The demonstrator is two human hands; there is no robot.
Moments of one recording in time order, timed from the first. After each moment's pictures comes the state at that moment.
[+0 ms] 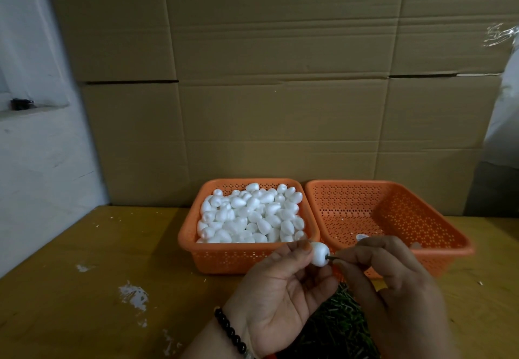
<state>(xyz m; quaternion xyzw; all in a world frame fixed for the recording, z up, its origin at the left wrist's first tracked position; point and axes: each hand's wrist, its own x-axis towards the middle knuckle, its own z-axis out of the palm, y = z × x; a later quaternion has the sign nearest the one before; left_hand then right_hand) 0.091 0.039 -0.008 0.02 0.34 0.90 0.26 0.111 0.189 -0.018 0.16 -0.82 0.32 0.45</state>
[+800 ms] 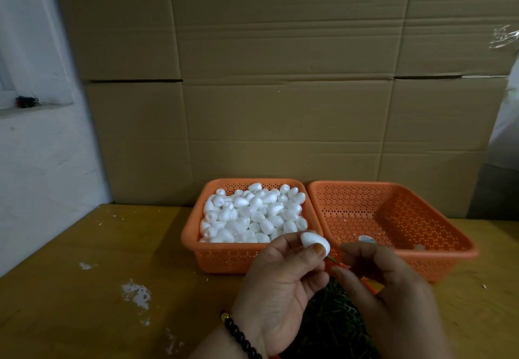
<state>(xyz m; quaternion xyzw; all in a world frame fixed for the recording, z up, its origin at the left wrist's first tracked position) 0.091 0.042 -0.011 0.04 0.42 0.90 0.13 0.108 0.189 -0.027 0.12 -0.82 0.44 0.34</state>
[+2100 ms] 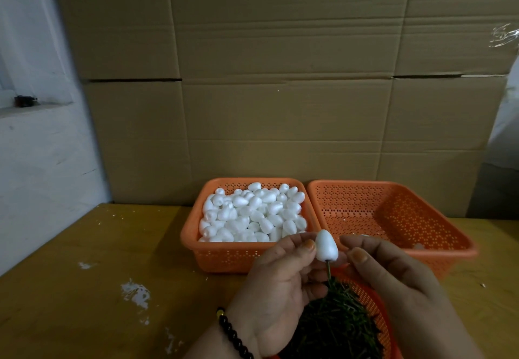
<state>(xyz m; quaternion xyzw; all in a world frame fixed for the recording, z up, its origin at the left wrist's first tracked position) 0.093 0.037 -0.012 0.12 0.51 0.84 0.16 0.113 0.196 -0.010 0.10 -0.69 0.71 0.13</state>
